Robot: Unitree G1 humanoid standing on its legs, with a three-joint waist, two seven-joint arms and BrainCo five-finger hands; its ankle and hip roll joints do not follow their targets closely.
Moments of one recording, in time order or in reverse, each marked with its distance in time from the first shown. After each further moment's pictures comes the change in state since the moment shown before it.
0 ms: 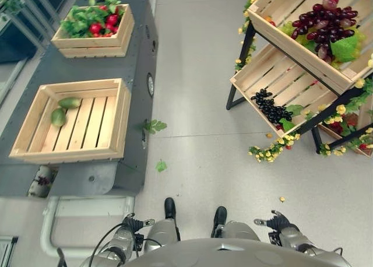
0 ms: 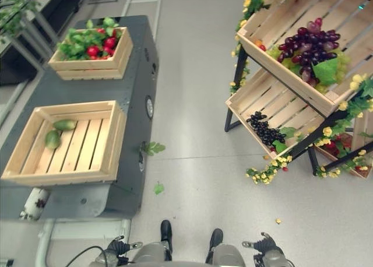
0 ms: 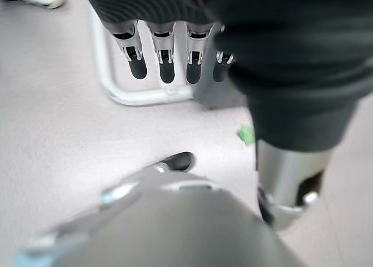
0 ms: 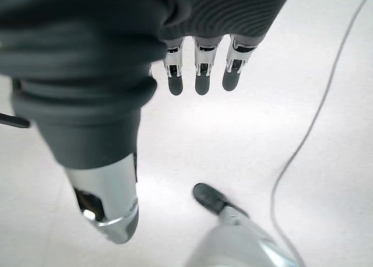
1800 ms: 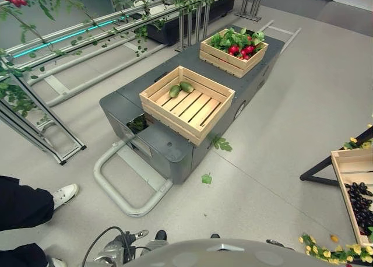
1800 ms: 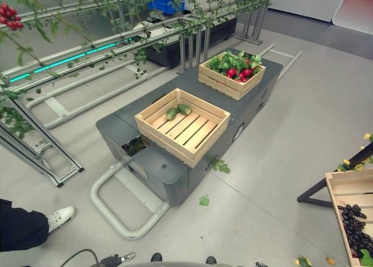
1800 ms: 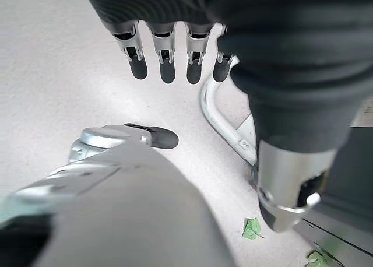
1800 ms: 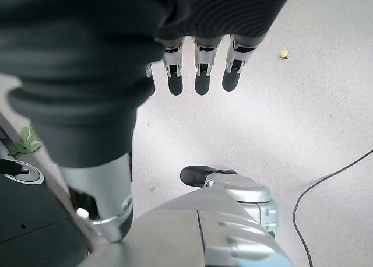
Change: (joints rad) left arm 0.019 0.027 0.069 0.061 -0.165 0.040 -0.168; right arm 0.068 0.079 -0.027 0.092 0.062 0.028 0.082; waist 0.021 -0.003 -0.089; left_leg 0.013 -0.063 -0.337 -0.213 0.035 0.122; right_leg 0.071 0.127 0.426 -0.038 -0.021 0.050
